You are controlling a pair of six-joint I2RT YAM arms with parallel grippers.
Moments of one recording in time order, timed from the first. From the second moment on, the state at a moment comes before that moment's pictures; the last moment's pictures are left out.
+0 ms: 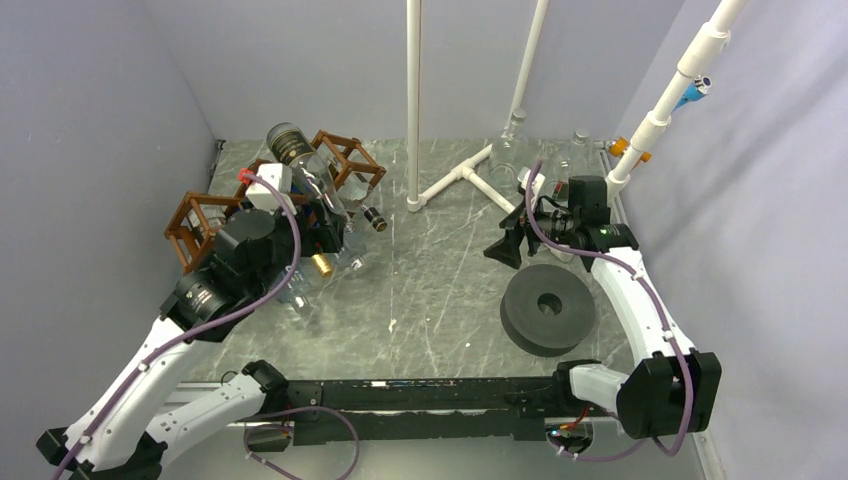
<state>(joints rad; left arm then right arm) -0.67 0.79 1.11 -0.59 -0.38 -0.42 0.09 1.16 0.99 -0.53 -0.93 -0.43</state>
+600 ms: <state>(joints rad) -0.52 0.96 1.13 -0.56 -0.27 -0.46 0.06 1.16 0.92 -0.49 -1.00 -0.48</state>
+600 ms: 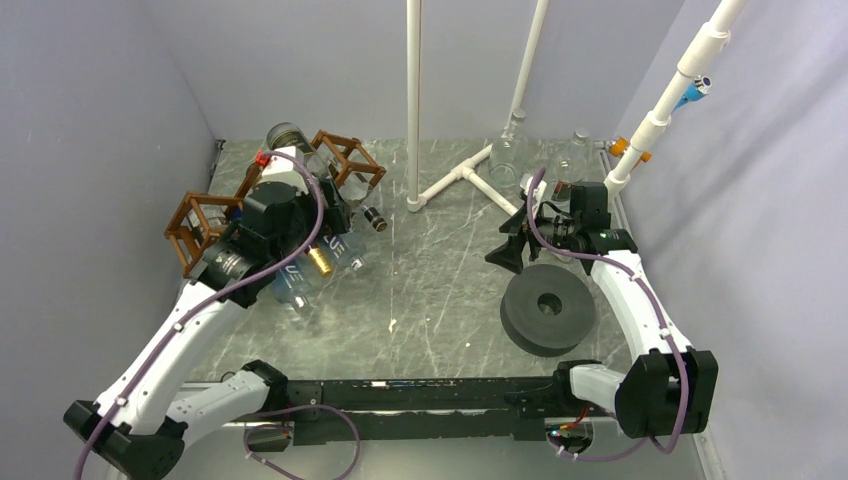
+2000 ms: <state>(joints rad) -0.49 1.50 1.34 -0.75 -0.61 -0.83 0.05 1.17 0.90 -0.48 -1.00 -0.51</state>
